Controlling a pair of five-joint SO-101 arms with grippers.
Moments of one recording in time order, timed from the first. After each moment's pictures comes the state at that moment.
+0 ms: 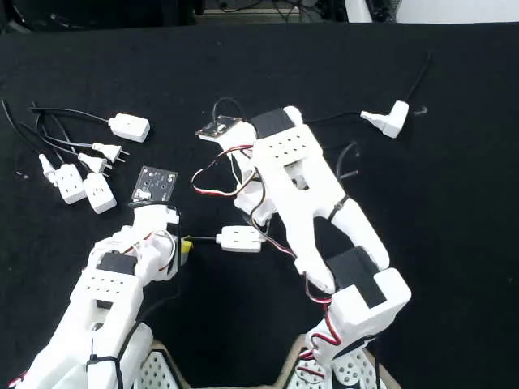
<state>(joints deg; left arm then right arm) 2.6 -49.7 80.8 34.8 -6.5 -24.2 9.9 0.6 98.4 22.4</state>
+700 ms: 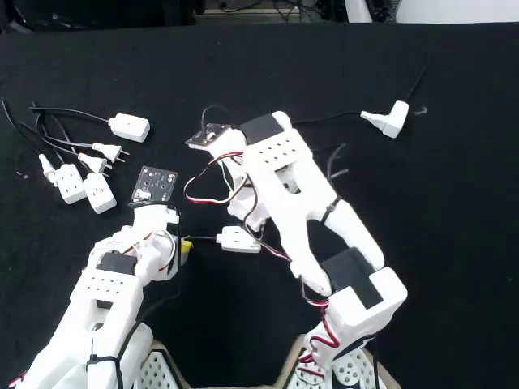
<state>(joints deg) 2.6 -49.7 80.8 34.8 -6.5 -26.8 10.4 1.8 97.5 23.3</state>
